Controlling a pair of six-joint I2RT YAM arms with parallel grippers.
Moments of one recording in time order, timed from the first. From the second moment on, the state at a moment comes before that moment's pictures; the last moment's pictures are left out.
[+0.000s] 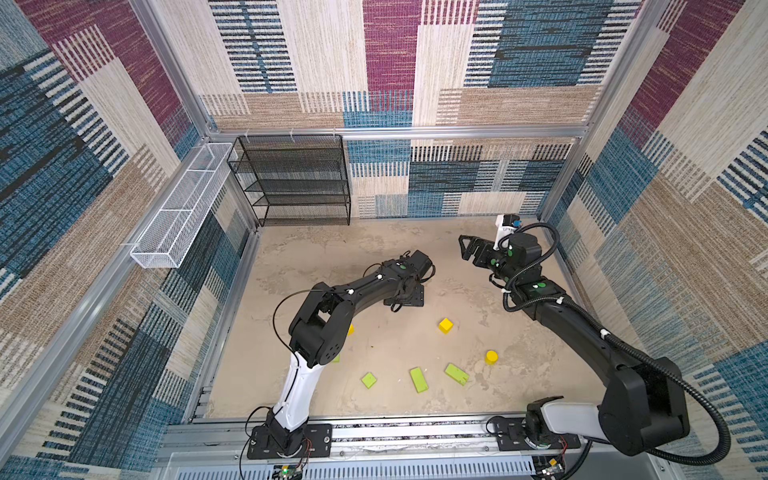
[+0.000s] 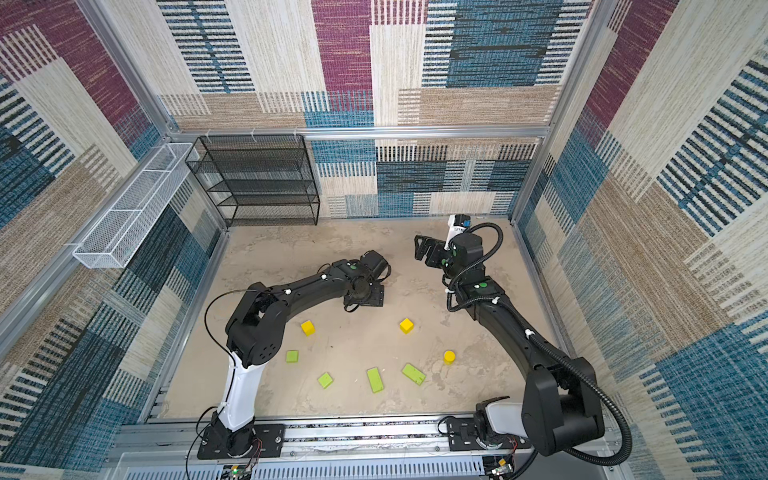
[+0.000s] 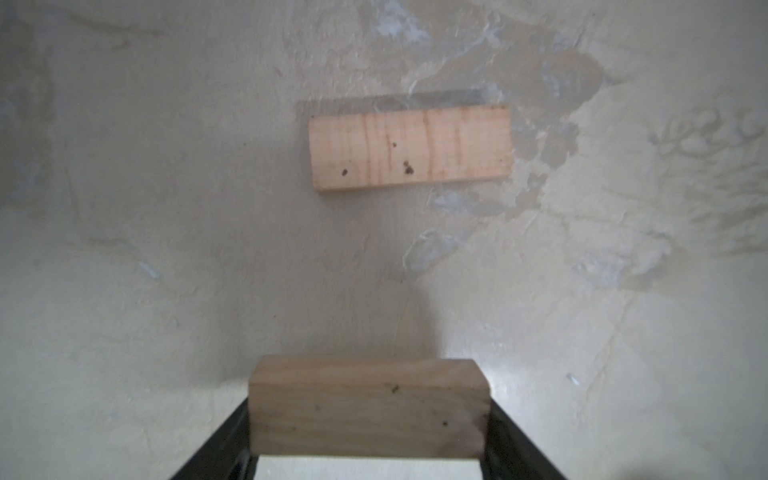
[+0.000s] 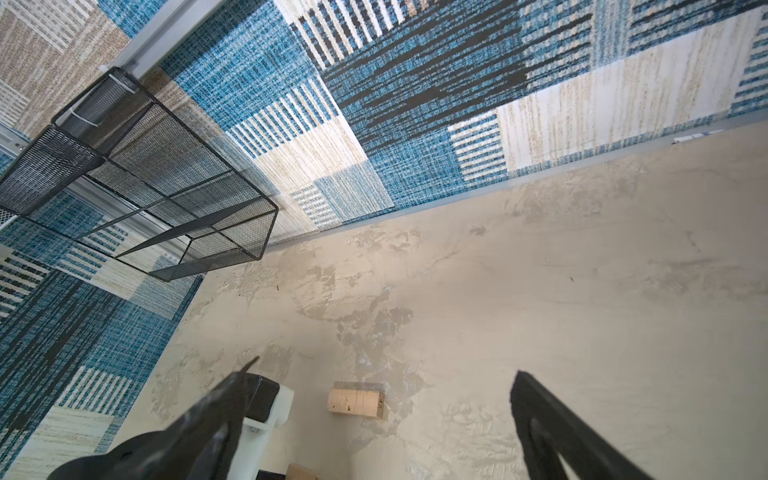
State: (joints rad) left arm -0.75 2.15 1.68 -0.76 -0.18 -0.65; right arm 0.22 1.31 0.92 0.08 -0.10 0.49
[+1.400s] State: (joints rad) left arm -0.75 2.41 2.04 -0.89 -0.30 -0.76; right arm 0.12 1.33 0.87 0.12 -0.17 0.54
